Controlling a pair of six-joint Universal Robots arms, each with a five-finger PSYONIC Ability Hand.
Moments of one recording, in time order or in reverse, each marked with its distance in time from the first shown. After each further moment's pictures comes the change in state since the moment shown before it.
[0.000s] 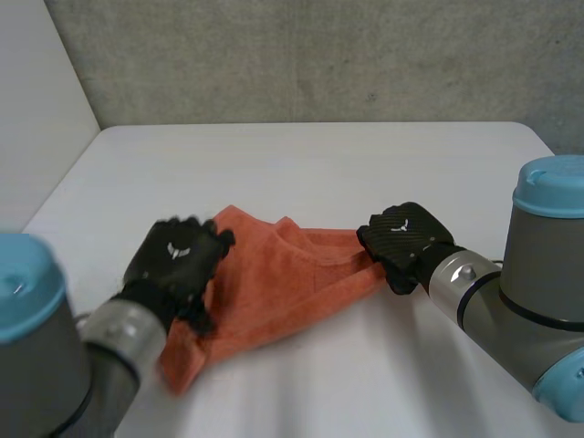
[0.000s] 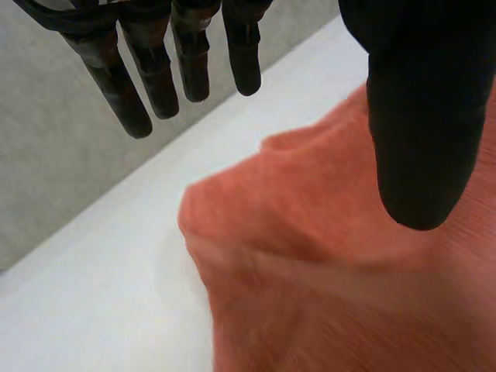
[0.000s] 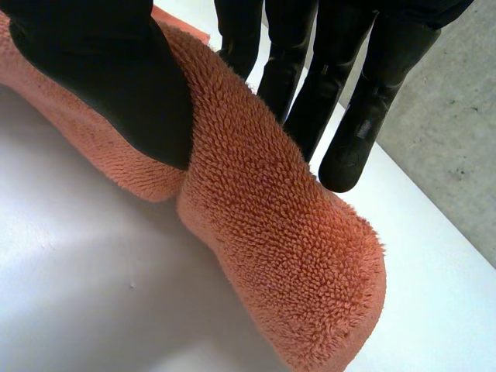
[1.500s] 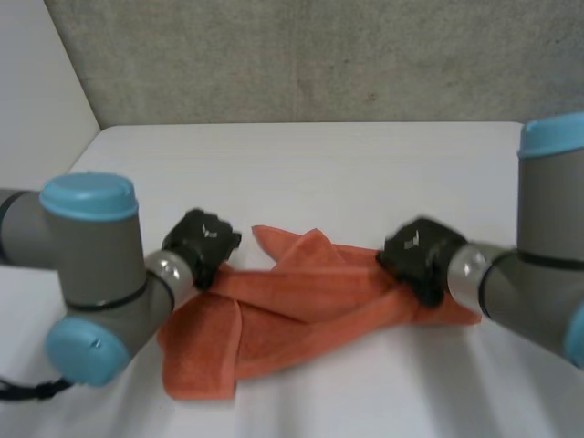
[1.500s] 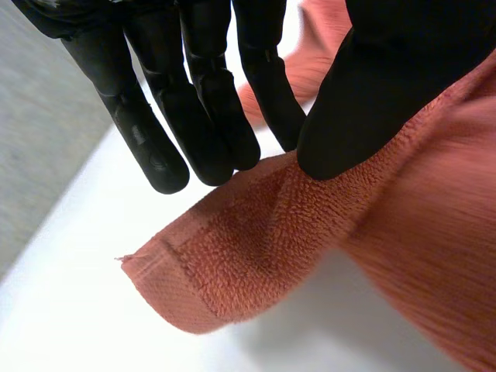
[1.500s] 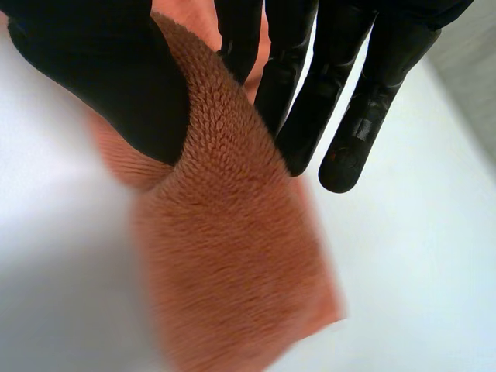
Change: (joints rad) left arm 0.134 -0.405 0.337 -0.050 0.185 0.346; right arm -0.050 0.073 -0.184 0.344 0.000 -0.260; left_hand 0.798 0.867 0.856 0.870 0.810; right_hand 0.000 -0.002 -0.003 -0.027 0.000
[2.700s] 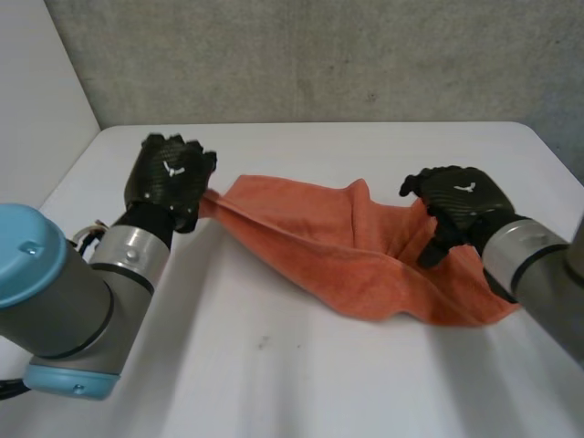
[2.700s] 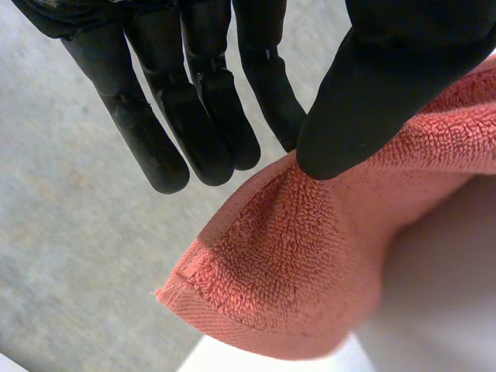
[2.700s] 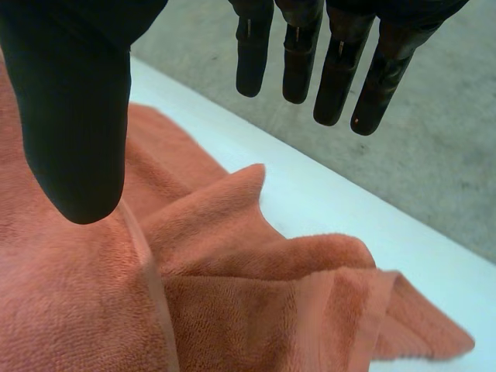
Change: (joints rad) left arm 0.015 0.274 -0.302 0.543 -0.035 -0.097; right arm -0.117 -0.178 0.241 -0.429 -0.024 0.542; left_hand 0.000 0.001 0.001 0.001 0.000; right_hand -0.644 -0.791 -0.813 -0.811 -0.807
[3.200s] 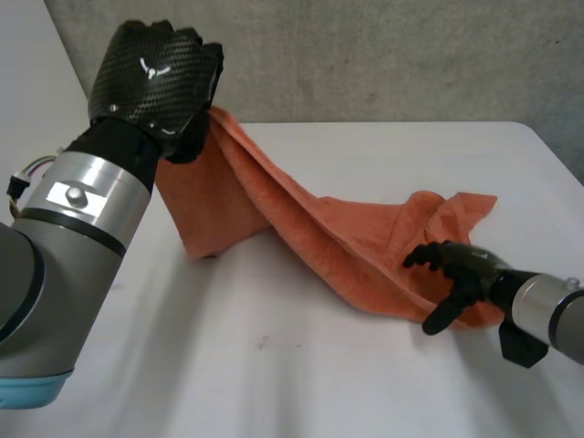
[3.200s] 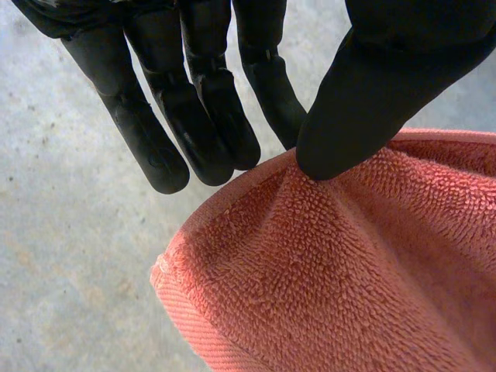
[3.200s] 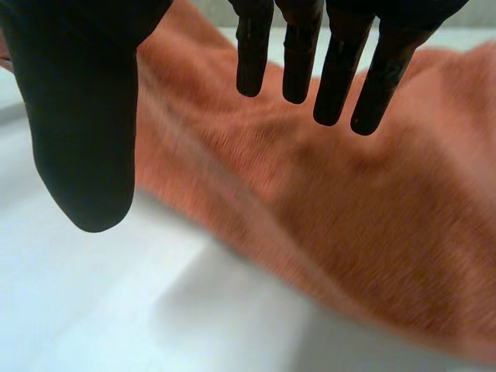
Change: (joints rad) left arm -0.098 0.232 0.174 -0.203 -0.001 -0.106; right arm -0.231 0.094 0.158 0.118 -0.297 0.173; left_hand 0.000 0.000 0.000 0.000 0.000; right_hand 0.000 0.000 0.000 0.000 0.000
